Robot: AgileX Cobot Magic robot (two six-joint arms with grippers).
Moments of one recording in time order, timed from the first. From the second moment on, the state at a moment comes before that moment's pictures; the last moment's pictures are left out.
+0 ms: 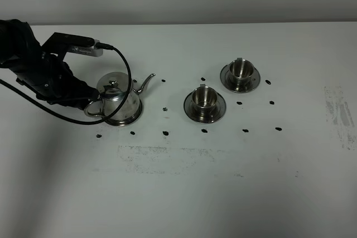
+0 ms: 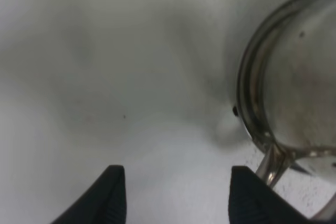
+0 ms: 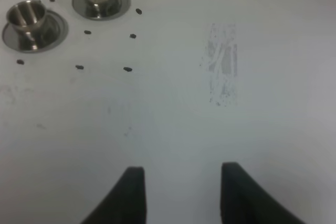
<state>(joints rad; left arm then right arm) -0.11 2.00 -1.28 -0.17 0.61 0.38 0.01 0.06 -0.52 0.11 1.12 -0.16</state>
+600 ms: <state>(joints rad) -0.14 1.97 -1.28 -0.19 0.70 0.55 0.01 0.06 -0.52 0.11 1.12 -0.16</state>
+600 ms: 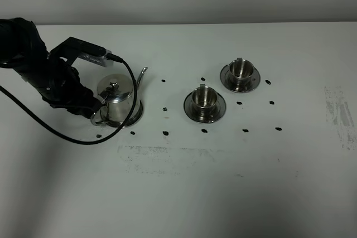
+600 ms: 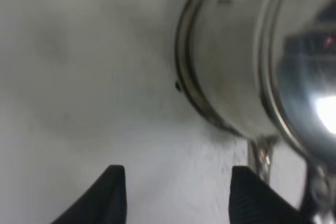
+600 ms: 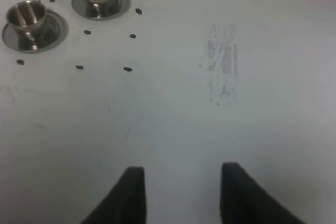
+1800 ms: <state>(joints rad) -0.31 1.88 -1.37 0.02 0.88 0.34 0.01 0.06 -0.52 0.11 1.12 -0.16</state>
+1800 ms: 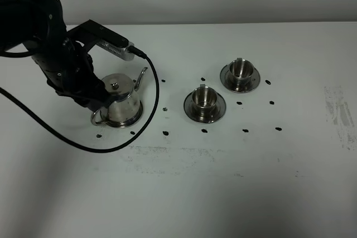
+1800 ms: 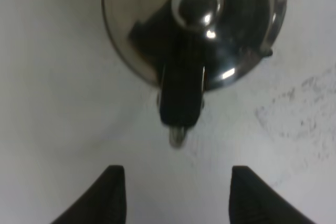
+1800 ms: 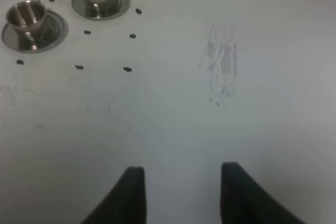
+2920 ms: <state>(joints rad) -0.32 1.96 -1.37 -0.01 0.74 0.45 0.01 0.06 -0.52 0.11 1.12 -0.16</state>
